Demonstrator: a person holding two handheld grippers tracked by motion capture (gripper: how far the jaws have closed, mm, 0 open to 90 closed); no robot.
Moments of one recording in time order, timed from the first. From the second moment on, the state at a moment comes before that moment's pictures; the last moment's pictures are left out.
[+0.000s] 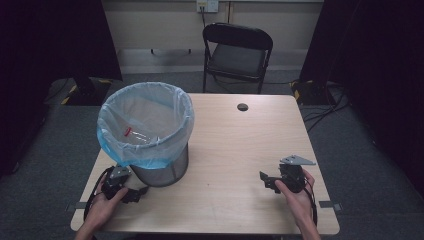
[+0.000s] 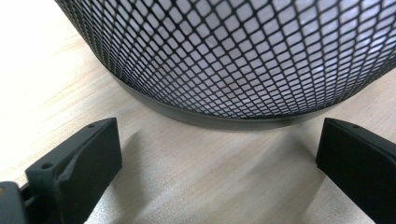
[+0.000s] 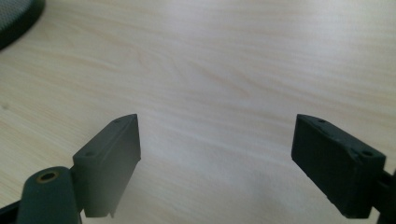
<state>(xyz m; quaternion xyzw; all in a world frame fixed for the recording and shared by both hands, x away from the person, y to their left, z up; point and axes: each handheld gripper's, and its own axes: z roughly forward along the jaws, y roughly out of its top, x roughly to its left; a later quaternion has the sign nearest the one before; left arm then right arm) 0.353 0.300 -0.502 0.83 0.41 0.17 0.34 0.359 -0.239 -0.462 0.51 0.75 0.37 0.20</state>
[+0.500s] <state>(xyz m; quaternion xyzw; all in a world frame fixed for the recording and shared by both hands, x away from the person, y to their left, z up) 0.353 0.300 -0.502 0.83 0.41 0.17 0.34 0.356 -0.246 -0.494 0.53 0.76 0.33 0.20</state>
